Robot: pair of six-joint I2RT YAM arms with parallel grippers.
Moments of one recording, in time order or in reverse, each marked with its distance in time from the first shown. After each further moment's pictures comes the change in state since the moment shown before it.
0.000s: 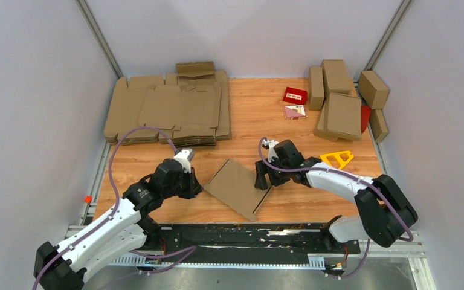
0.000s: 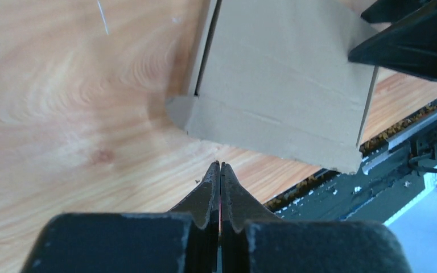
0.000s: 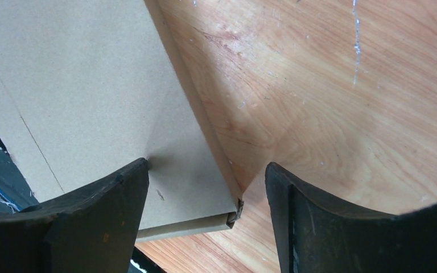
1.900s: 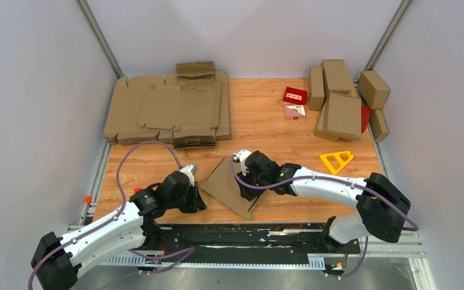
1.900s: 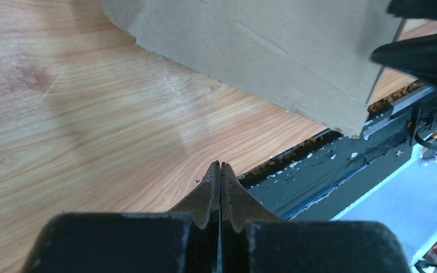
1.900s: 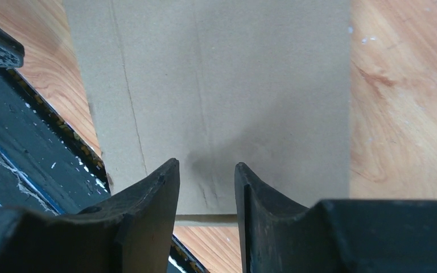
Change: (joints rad) left arm -0.128 -0.019 -0.138 -0.017 0.039 -0.254; right arm 0.352 0.042 0.146 -0.077 0.176 -0.040
